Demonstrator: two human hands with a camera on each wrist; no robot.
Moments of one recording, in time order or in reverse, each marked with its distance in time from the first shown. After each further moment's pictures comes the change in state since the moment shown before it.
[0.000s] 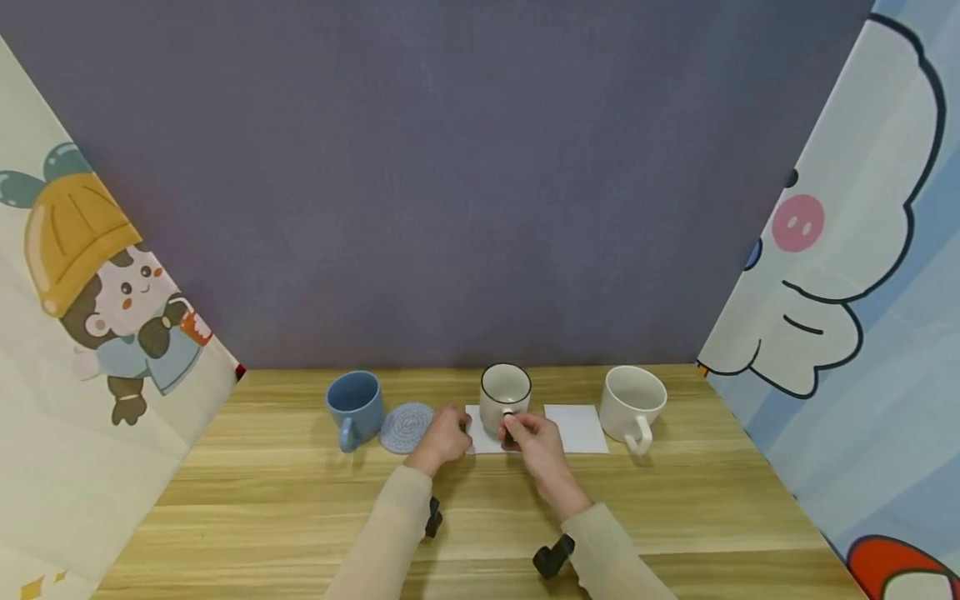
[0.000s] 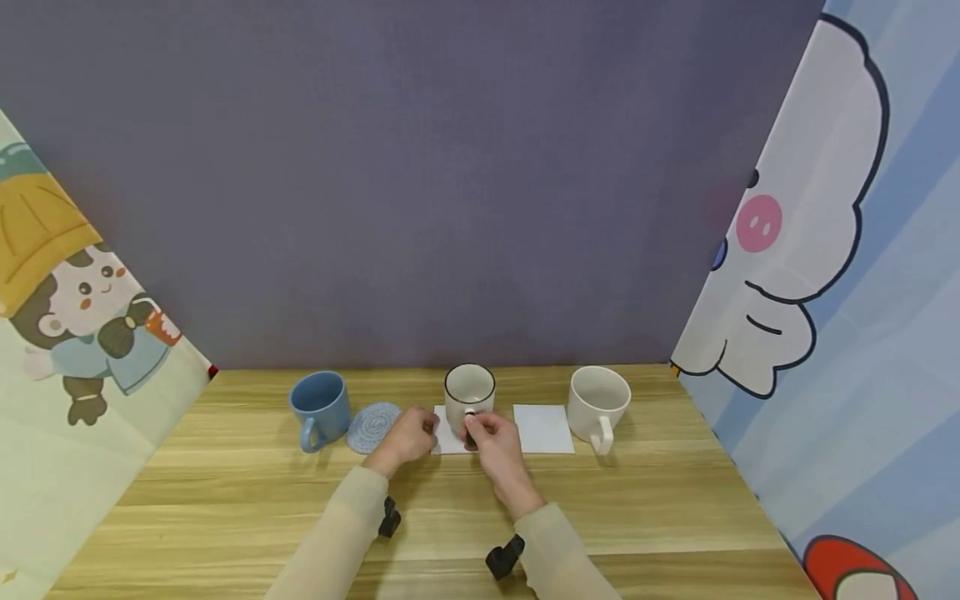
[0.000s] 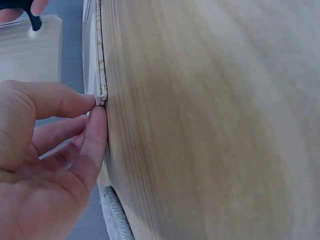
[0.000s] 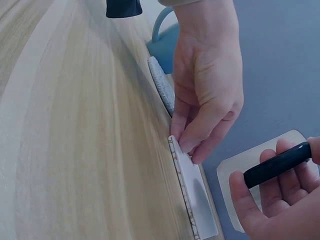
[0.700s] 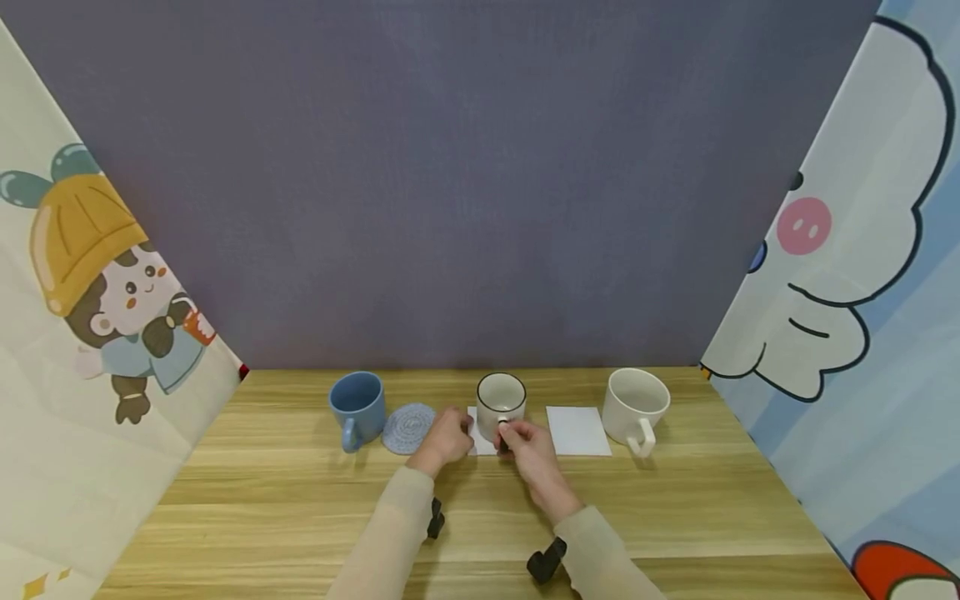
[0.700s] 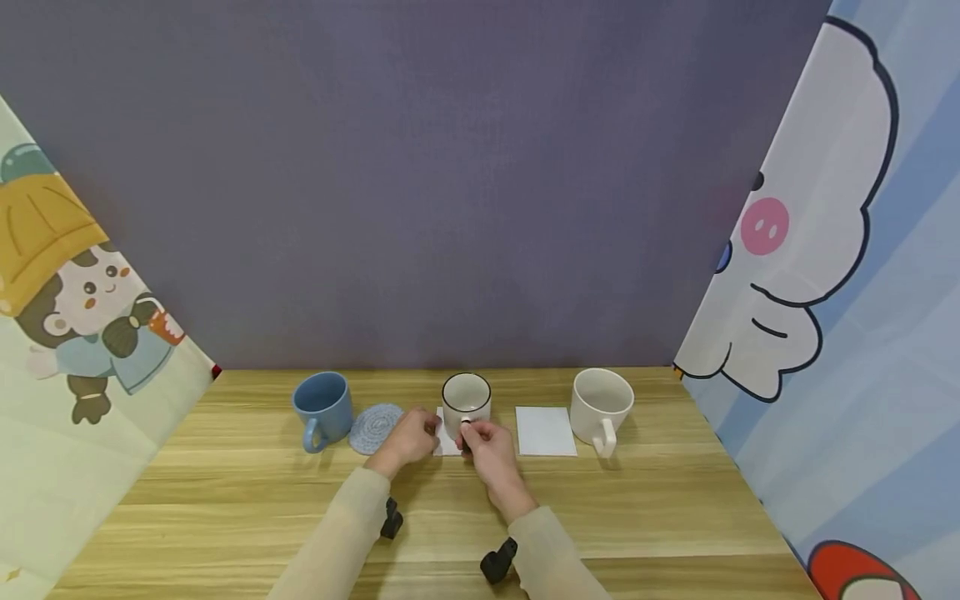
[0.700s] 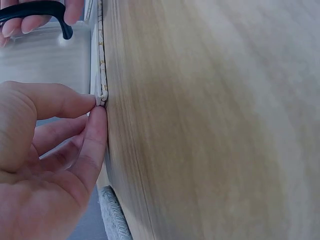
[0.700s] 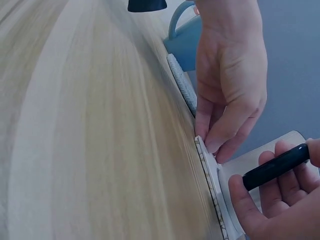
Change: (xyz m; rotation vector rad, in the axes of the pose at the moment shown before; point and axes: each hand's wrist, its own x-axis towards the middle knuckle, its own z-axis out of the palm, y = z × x) left_hand 0.000 -0.001 0.001 -0.011 0.019 0.010; right_hand 0.005 0.021 0.008 -0.030 -0.001 0.054
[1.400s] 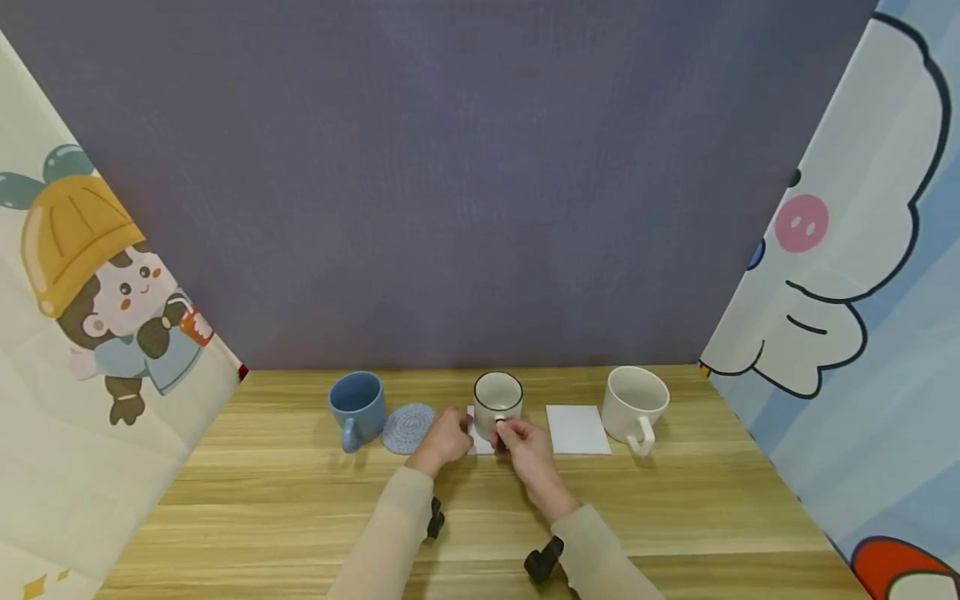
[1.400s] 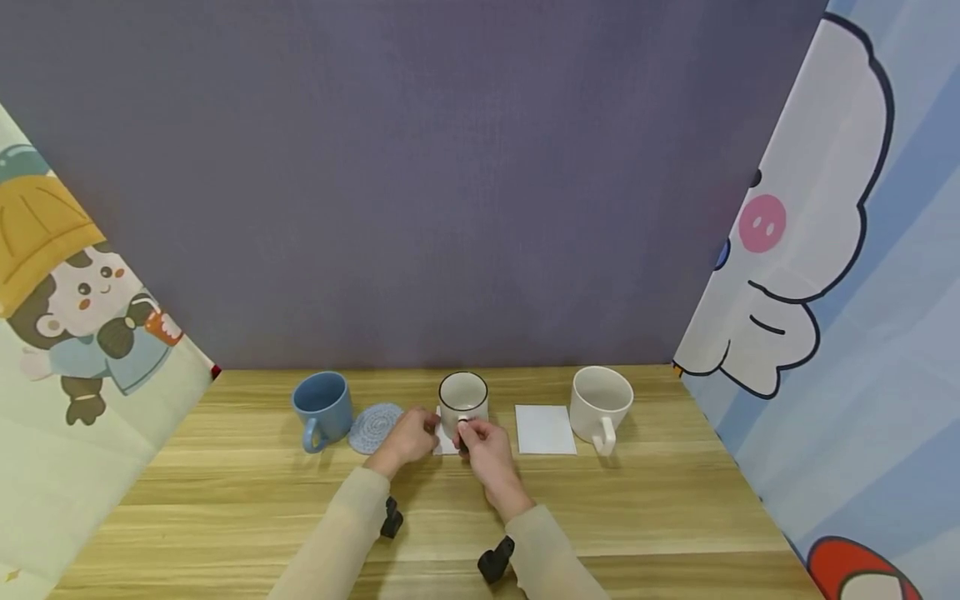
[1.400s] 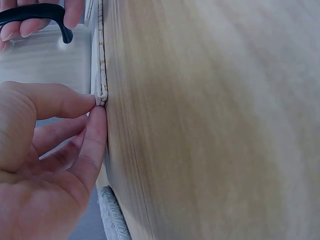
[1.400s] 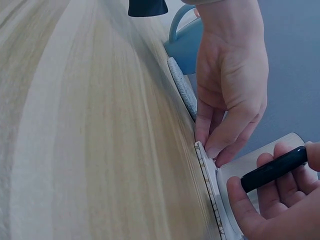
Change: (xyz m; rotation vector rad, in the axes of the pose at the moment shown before) left_hand 0.003 -0.003 0.002 -0.015 0.001 0.003; right_hand 0.001 0.002 0.004 -0.031 0.004 0.003
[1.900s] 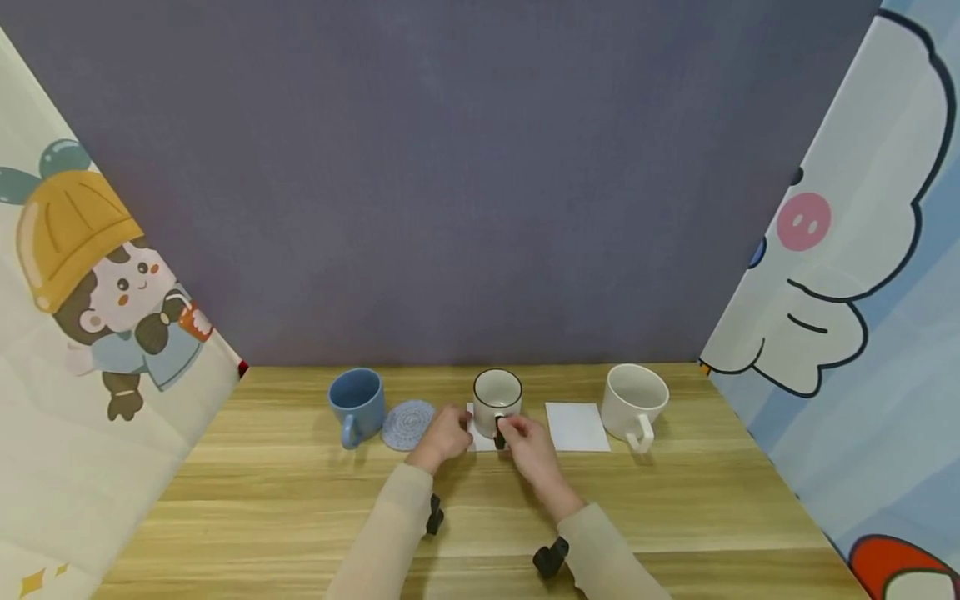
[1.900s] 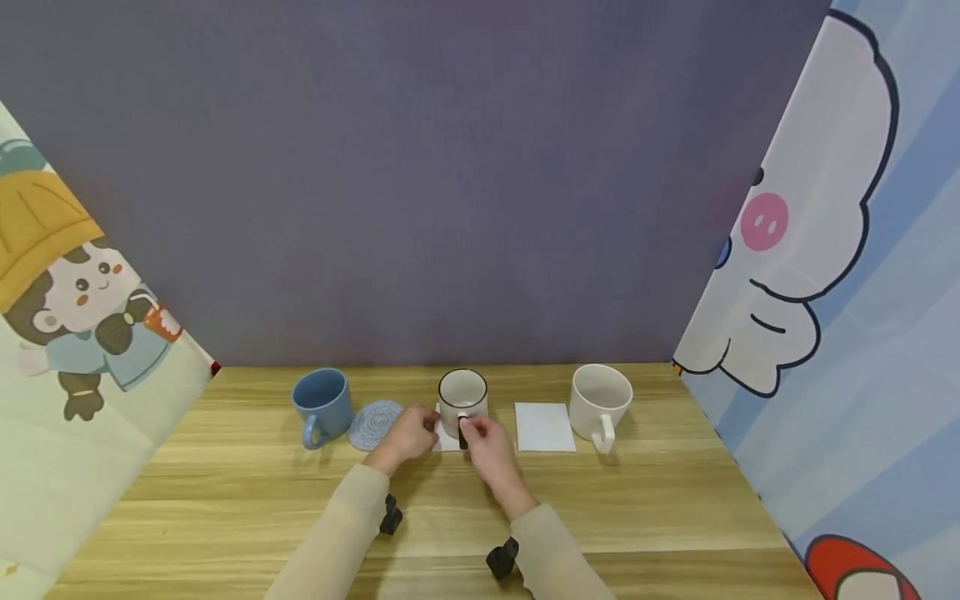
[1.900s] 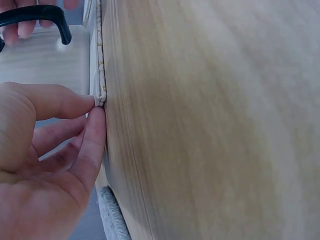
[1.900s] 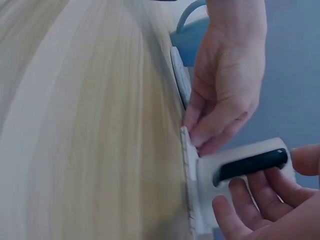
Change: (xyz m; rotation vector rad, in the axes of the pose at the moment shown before) left_hand 0.000 0.001 0.000 -0.016 -0.016 -0.050; right_hand -0.001 -0.006 -0.007 -0.277 0.021 -0.088
